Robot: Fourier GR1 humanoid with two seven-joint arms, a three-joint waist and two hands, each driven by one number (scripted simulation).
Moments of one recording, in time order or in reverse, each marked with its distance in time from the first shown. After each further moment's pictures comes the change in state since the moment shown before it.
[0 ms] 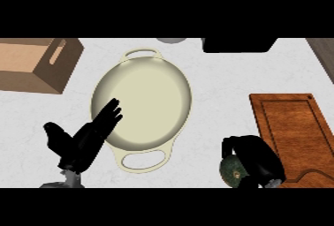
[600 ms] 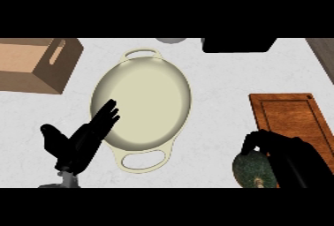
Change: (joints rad) left arm 0.012 0.009 0.014 -0.004 -0.005 -0.014 -0.007; right arm -0.008 0.037 -0.017 -0.484 0.033 0.041 0.166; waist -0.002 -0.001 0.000
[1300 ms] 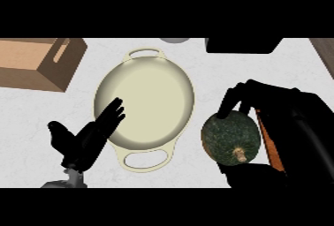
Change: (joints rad) left arm -0.023 -0.025 -0.018 0.006 -0.008 0.004 0.014; right arm -0.573 0.123 -0.066 0.032 -0.274 0.066 0.345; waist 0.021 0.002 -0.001
